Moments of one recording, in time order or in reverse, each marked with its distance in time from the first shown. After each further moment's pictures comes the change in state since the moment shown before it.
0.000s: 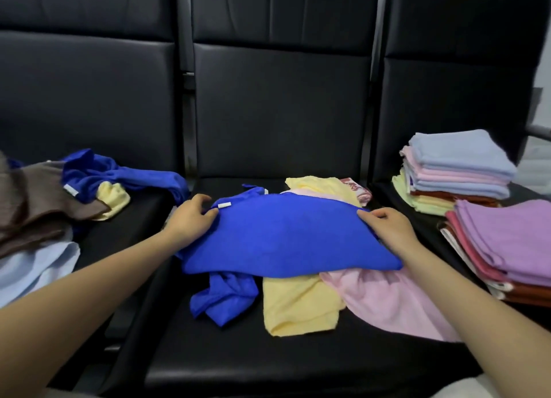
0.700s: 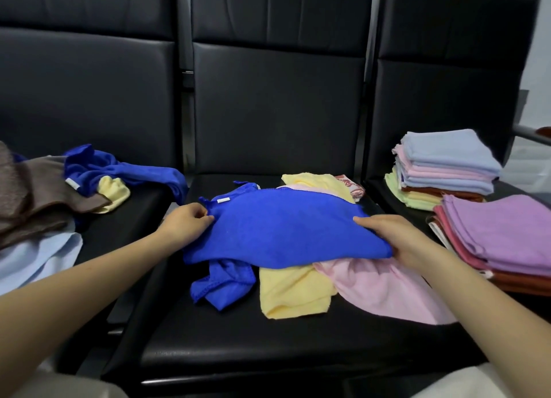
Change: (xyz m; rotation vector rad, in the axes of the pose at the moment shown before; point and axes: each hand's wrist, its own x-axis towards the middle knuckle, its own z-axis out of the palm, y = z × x) left_hand -0.032 0.000 -0.011 -0.029 -0.023 -0.046; right_hand -0.048 -0.016 -0.027 0.390 -0.283 0.226
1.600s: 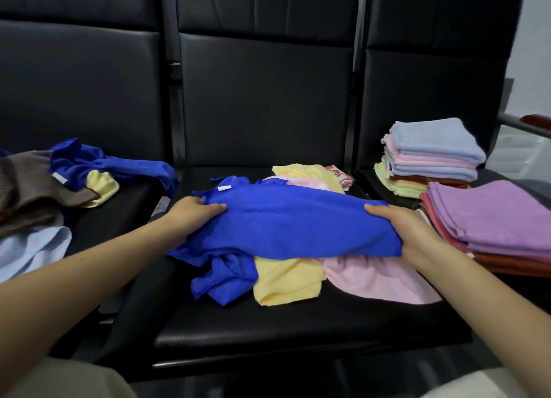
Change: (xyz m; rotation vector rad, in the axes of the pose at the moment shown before) left_hand -0.030 0.044 0.002 -0.289 -0.122 -0.143; right_hand -0.032 0.003 -0.014 0.240 0.092 -0.046
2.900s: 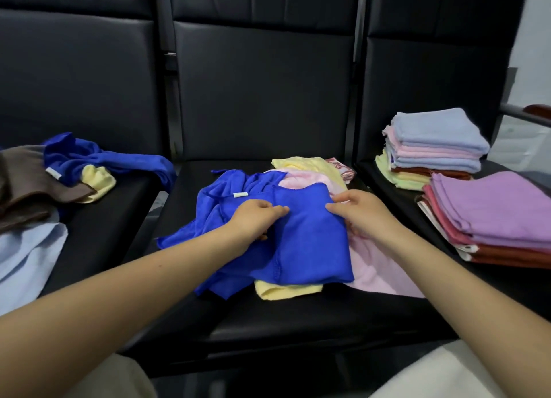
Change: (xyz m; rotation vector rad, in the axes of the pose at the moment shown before) left_hand -0.033 0.041 0.078 -0.146 -0.196 0.079; right_hand 0.011 0.005 0.048 -0.559 -0.049 -0.241
